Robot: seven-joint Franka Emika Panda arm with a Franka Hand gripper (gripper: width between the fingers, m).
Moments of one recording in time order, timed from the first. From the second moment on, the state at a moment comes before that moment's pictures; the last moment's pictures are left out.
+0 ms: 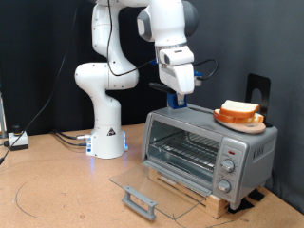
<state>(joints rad) -0.16 -0.38 0.29 -2.42 0.30 2.13 -0.67</state>
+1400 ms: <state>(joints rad) -0.16 -0.31 0.35 -2.33 0.34 2.09 -0.64</state>
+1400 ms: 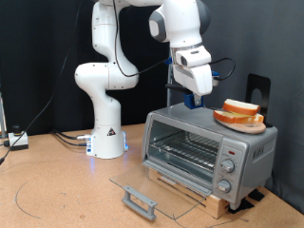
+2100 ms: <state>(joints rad) -0.15 -0.31 0.40 -2.33 0.34 2.07 -0.62</state>
